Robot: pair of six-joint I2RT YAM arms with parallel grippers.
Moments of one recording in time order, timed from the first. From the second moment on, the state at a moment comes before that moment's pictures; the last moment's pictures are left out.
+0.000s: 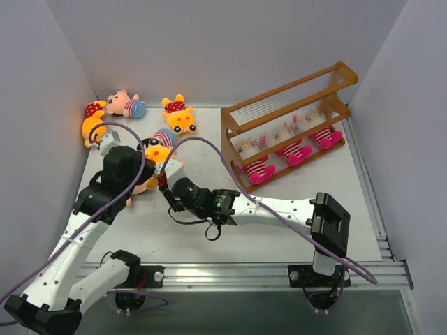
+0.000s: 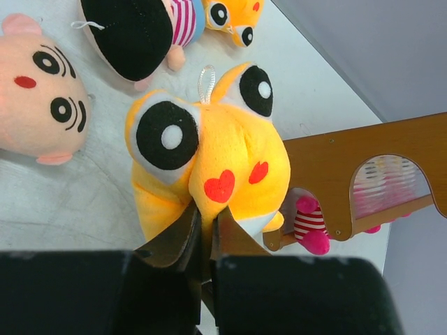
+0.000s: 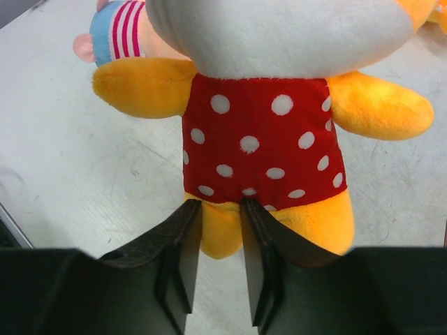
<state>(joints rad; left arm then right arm) -0.40 0.88 1.03 -0.66 -0.34 -0.93 1.25 1.77 1.36 -0.10 0.39 0.22</state>
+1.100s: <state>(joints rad) -0.40 0.85 1.01 -0.62 -0.36 -0.99 1.23 1.77 1.34 -0.15 0.42 0.24</state>
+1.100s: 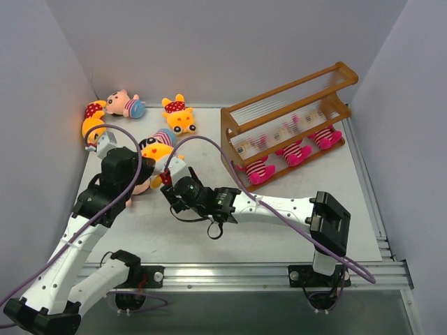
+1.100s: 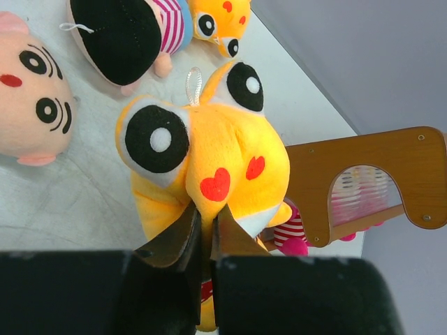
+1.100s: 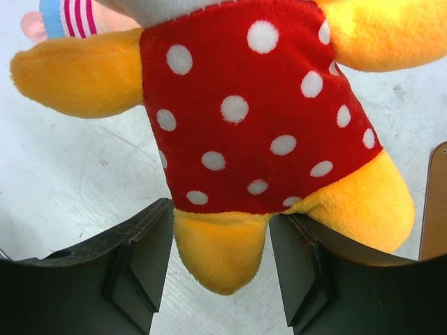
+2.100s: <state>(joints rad) -0.44 0.87 1.05 -0.59 -0.33 -0.80 1.17 1.60 1.29 -0.33 0.43 0.17</state>
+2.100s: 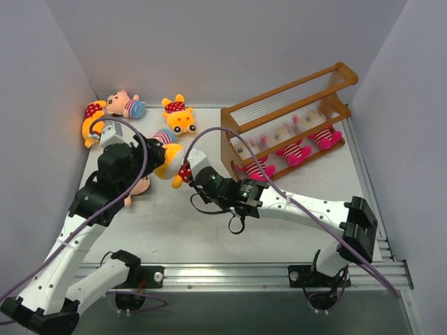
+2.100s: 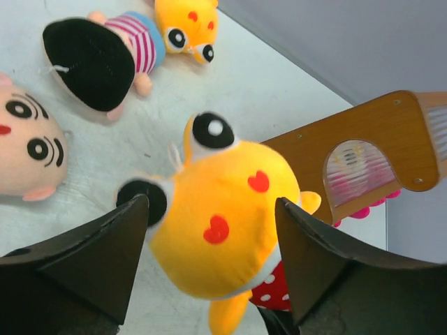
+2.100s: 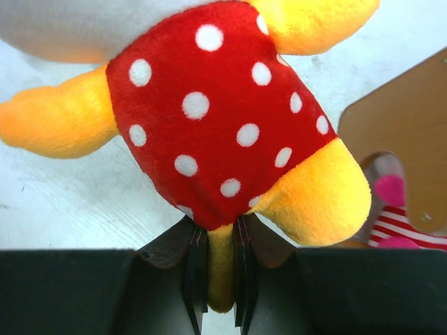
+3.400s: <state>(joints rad) -0.21 0.95 1.16 -0.62 -0.15 -0.57 0.72 1.17 1.23 -1.05 0.28 0.51</state>
